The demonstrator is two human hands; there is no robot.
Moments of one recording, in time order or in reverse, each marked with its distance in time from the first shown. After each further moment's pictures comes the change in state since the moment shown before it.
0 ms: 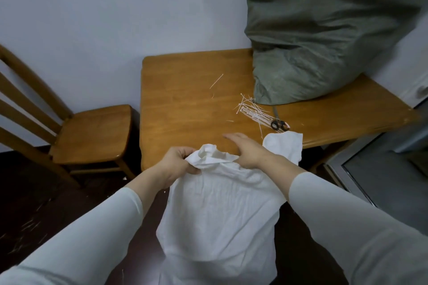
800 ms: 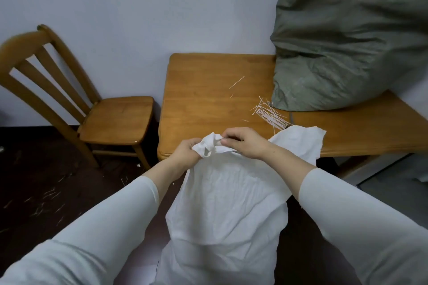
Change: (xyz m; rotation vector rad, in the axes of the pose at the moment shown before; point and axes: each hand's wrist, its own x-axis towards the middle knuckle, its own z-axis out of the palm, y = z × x) left_hand -0.032 -0.005 0.013 -0.040 0.178 0.031; right_hand -0.022 -0.041 -0.003 0.327 0.036 -0.337
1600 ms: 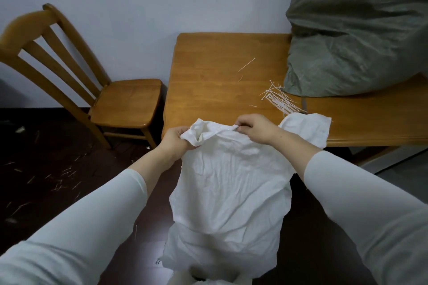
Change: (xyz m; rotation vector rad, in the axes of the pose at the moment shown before) left_hand 0.004 -0.017 -0.014 -0.010 0.181 -0.079; right_hand 0.018 0.031 -0.013 -0.194 -0.024 0.119
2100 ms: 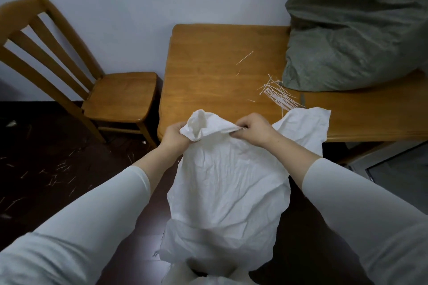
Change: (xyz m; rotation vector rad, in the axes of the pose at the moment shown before) left_hand 0.006 -0.001 0.013 -0.092 0.053 0.015; right_hand -0.009 -0.004 0.011 0.045 0.050 0.042
